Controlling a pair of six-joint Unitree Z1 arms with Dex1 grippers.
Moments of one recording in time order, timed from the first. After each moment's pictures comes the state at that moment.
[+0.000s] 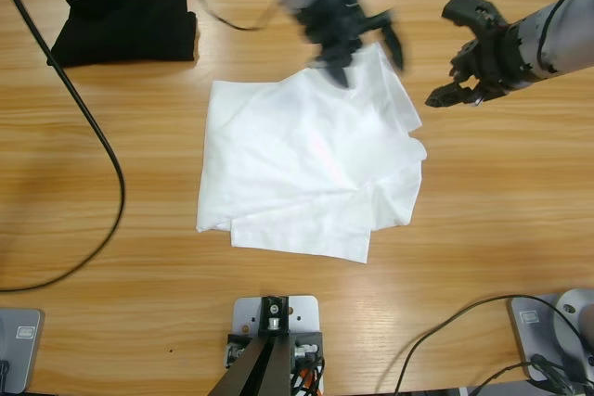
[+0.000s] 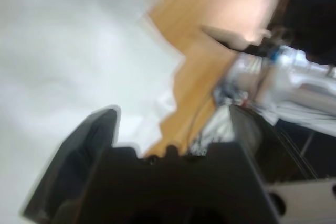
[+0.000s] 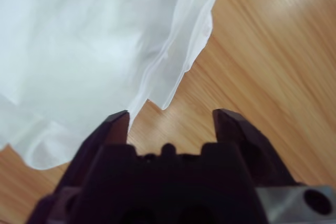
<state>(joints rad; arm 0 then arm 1) -0.72 2.52 -2.62 1.36 -0.64 -0.43 0.42 1.57 -0.92 0.42 0.08 -0.23</state>
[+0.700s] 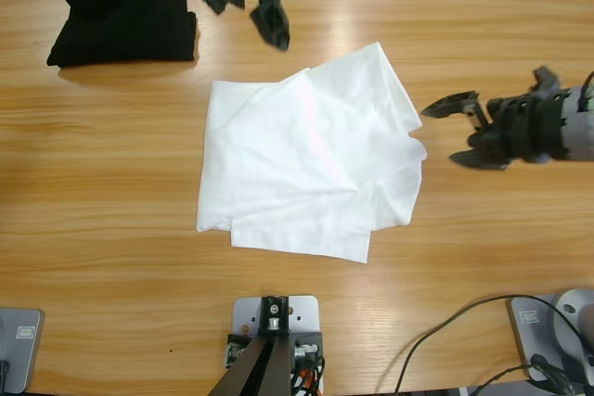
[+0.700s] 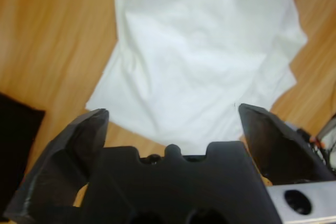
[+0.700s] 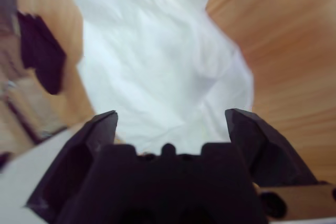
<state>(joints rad) -0.75 2.26 -2.51 1.51 -0.14 0.14 0.53 1.35 -0.55 0.12 0.20 1.49</state>
